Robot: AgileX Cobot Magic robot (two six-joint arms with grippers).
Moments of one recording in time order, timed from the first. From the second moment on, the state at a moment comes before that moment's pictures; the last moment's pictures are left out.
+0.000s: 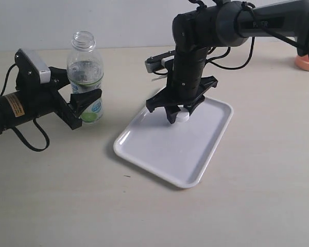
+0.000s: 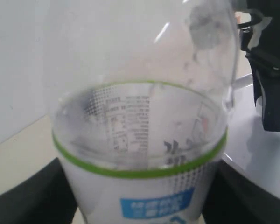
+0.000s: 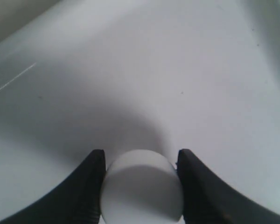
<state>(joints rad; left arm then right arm) -0.09 2.12 -0.78 0.84 -1.19 -0.03 0.37 2.29 -1.70 0.01 0.98 0.04</state>
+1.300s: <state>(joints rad) -0.09 2.12 -0.78 0.84 -1.18 -0.03 0.37 2.27 -1.70 0.01 1.04 0.01</state>
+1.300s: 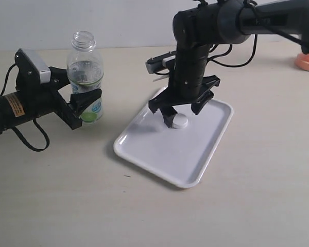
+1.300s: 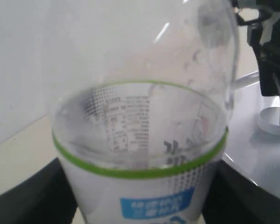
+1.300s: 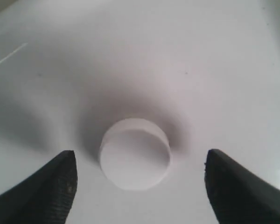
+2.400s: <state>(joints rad) -0.09 2.10 -0.74 0.83 -1.09 -0.24 0.37 1.73 -1.70 -0.01 1.14 -0.09</state>
